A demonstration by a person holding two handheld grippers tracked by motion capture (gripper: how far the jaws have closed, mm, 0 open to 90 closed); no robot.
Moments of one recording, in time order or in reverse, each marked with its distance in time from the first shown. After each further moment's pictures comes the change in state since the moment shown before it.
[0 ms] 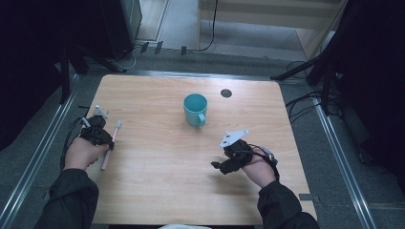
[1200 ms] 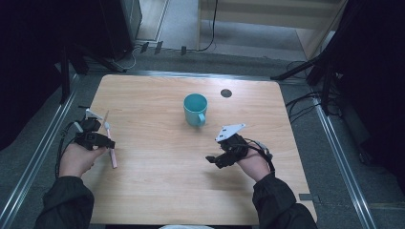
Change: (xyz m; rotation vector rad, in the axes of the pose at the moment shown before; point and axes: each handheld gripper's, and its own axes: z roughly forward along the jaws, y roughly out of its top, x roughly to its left) left arm 0.004 -0.021 -0.016 -0.133 -0.079 0.028; right arm -0.007 0.016 0.006 -0.049 0.029 0.016
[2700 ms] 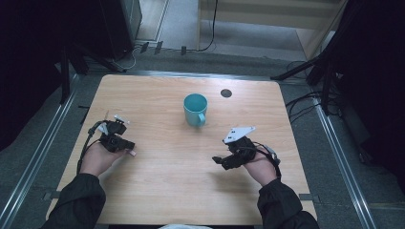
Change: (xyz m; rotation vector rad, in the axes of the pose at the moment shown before) left arm -0.051 -0.002 0.031 -0.041 -0.077 0.327; right arm -0.002 -0.016 -0.015 -0.025 -0.043 0.042
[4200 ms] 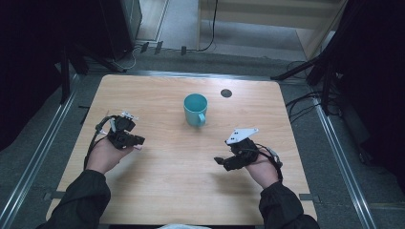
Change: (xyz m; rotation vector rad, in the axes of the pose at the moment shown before) left arm -0.030 0.020 -0.013 -0.078 -0.019 0.096; right arm 0.002 -0.006 -0.006 -0.006 -0.025 0.026
